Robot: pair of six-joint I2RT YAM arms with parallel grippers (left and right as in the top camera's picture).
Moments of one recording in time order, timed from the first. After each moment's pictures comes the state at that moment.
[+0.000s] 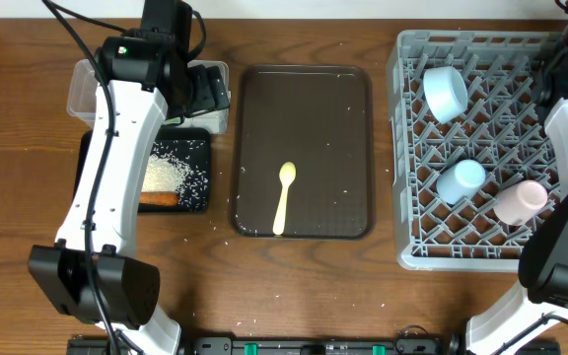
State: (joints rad) left arm -0.14 1.79 1.86 -1.27 -0.06 -0.41; right arm -0.26 1.90 1.54 0.04 0.83 -0.89
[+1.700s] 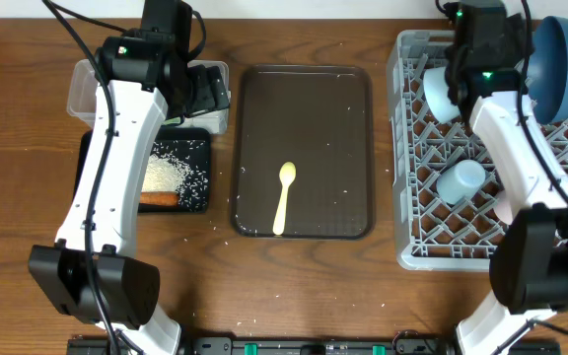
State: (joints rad) left arm -0.14 1.79 1.86 -1.27 -0.06 -0.41; right arm 0.11 1.84 1.55 -0.34 0.61 -0.47
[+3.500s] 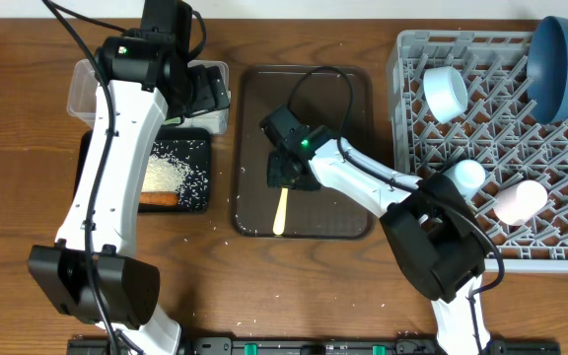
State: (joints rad) left arm -0.14 1.79 1.86 -1.27 -0.06 -0.41; right arm 0.70 2.13 1.51 -0.64 -0.08 0.78
